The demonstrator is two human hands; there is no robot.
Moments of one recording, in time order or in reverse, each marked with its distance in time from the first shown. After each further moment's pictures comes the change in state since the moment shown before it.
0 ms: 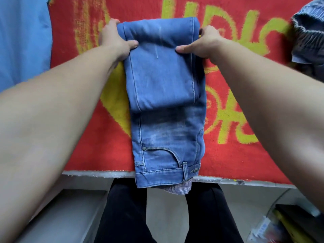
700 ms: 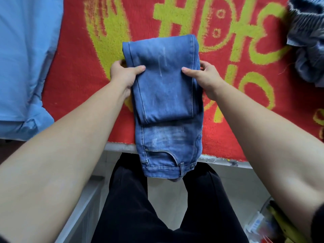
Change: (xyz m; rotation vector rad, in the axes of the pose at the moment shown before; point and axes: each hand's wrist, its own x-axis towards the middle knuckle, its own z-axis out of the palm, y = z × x) left_hand -0.142 -0.066 0.037 -0.667 -0.001 -0.338; right_hand -0.113 0.106 0.053 0.548 -0.137 -0.031
